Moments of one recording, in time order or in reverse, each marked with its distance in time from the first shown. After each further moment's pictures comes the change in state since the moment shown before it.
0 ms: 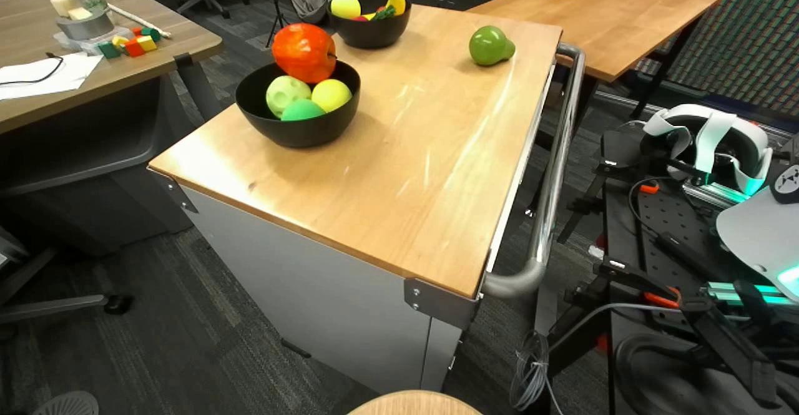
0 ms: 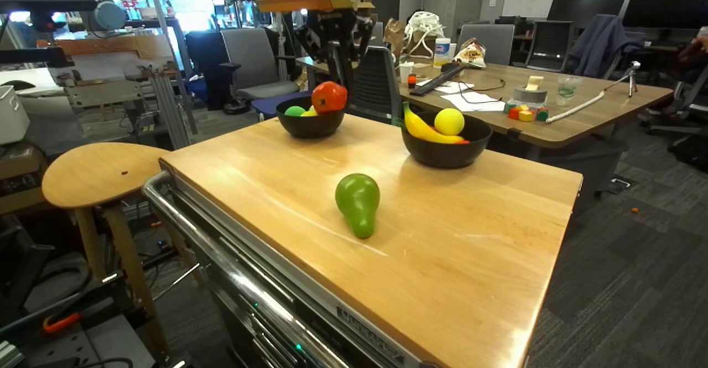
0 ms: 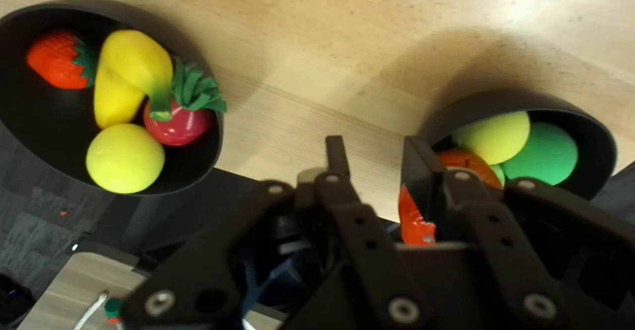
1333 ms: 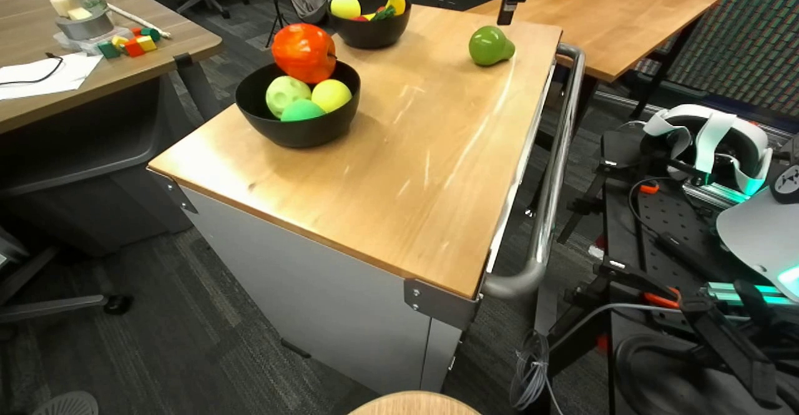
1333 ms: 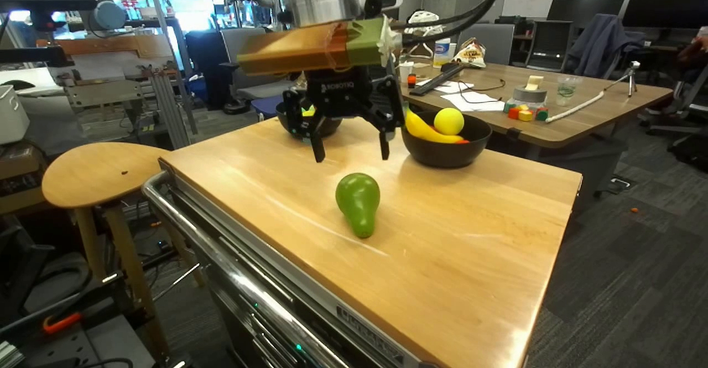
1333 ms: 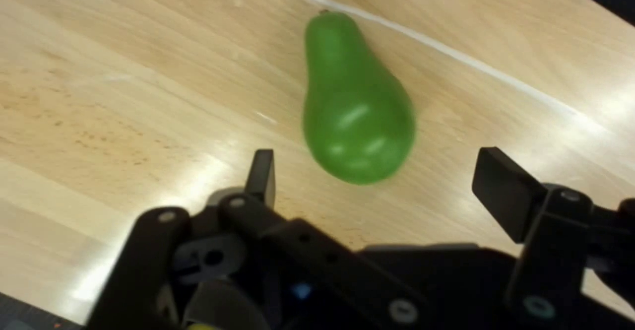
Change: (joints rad) arm -0.064 -0.112 -0.161 -0.280 -0.284 -0.014 -0.101
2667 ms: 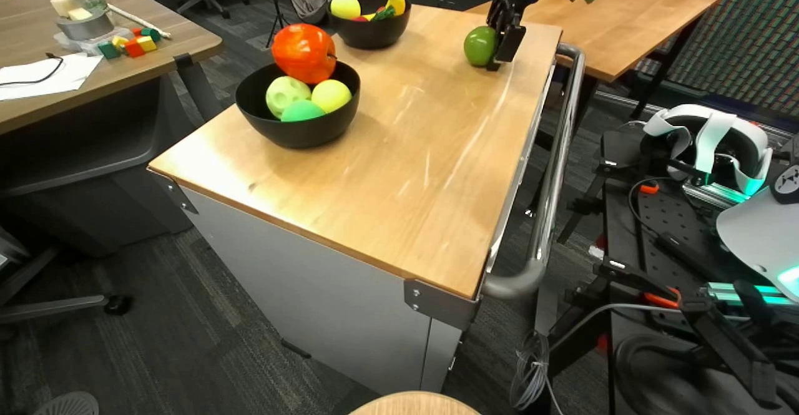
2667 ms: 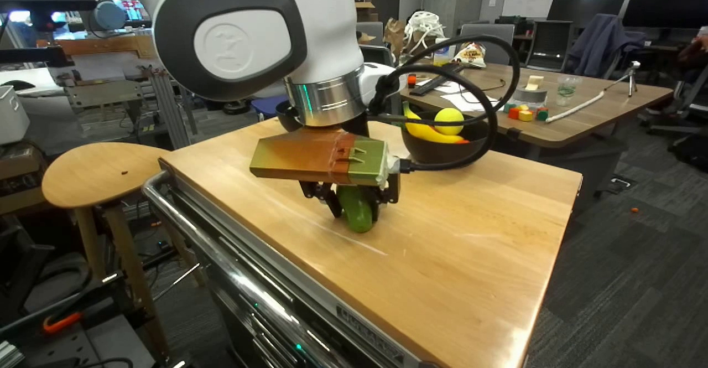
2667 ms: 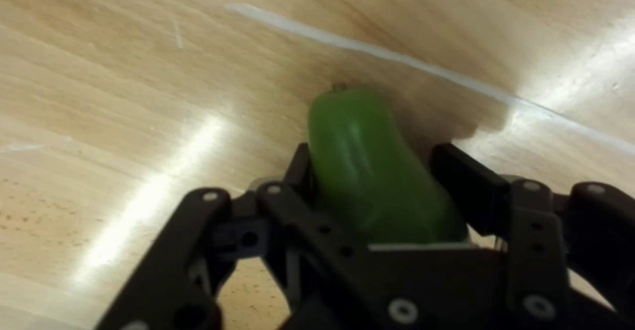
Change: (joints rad) arm -0.037 0.146 -0.010 -0.134 0.259 0.365 -0.197
